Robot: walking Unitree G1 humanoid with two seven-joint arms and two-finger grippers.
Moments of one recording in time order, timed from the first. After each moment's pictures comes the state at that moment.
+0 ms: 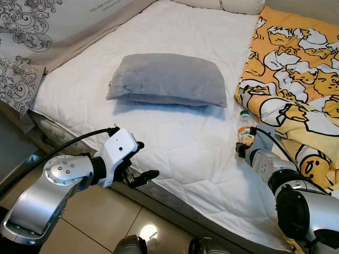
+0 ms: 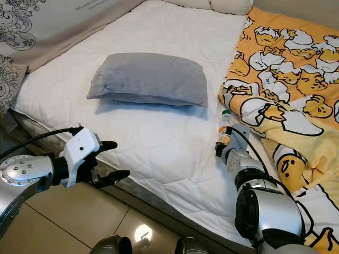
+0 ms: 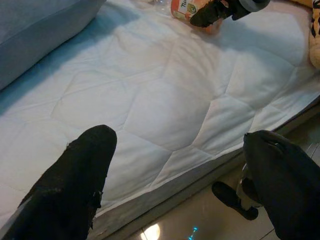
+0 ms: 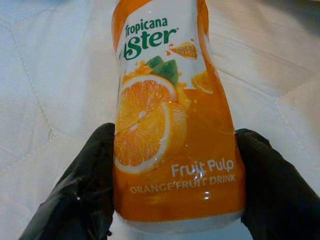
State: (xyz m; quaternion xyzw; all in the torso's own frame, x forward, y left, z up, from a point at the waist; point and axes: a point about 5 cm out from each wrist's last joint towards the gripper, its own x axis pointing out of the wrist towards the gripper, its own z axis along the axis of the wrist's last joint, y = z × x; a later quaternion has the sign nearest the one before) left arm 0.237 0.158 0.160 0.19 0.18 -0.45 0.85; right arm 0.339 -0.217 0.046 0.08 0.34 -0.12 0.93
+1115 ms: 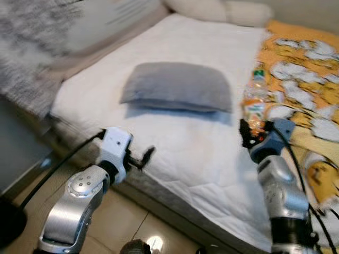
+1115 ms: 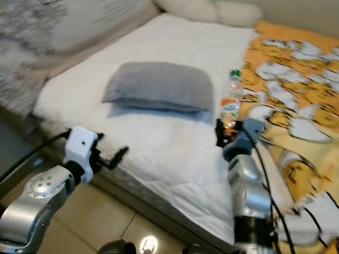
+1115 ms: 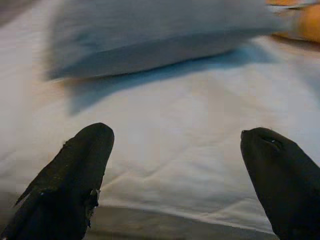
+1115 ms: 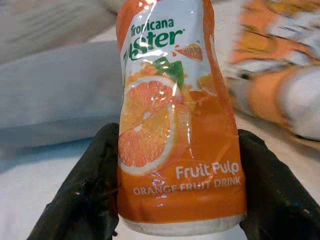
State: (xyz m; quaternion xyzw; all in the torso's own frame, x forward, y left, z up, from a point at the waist) left arm 0.251 0.153 0.127 0.08 0.13 -0.19 0.97; right arm 0.299 -0.187 0.105 0.12 0.06 -0.02 0.99
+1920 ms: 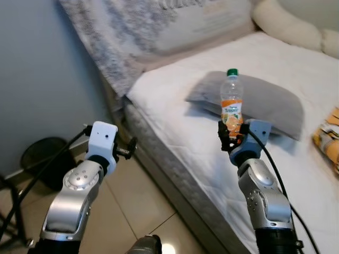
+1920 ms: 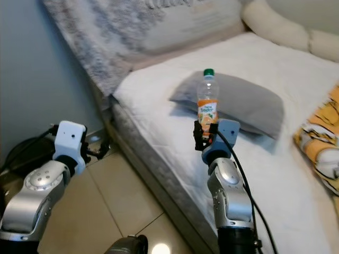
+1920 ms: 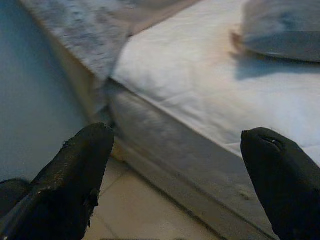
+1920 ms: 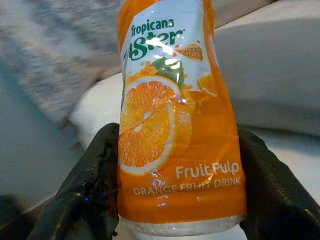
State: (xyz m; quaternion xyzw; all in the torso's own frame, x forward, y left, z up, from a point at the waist) left arm 0.271 0.176 0.123 0.09 0.13 -0.10 0.98; right arm 0.289 -0.143 0.104 0.13 0.07 0.01 0.99
